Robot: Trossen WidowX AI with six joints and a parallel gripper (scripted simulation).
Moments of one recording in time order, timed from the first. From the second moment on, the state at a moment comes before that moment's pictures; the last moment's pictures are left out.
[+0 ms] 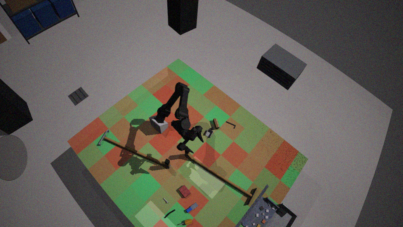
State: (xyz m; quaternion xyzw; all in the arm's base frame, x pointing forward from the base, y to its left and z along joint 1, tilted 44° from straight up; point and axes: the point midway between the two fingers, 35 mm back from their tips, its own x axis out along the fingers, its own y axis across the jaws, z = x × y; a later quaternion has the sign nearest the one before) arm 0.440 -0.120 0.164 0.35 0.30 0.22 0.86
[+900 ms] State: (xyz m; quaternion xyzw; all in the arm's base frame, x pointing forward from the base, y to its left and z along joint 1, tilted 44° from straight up) arm 0.500 -0.042 0.116 0.31 0.41 0.27 0.81
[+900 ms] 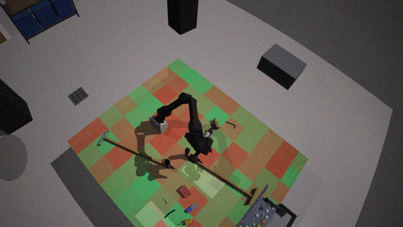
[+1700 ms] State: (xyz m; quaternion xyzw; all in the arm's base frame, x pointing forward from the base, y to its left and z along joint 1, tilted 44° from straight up) arm 0.526 0.041 0.065 0.26 0.50 0.31 0.76
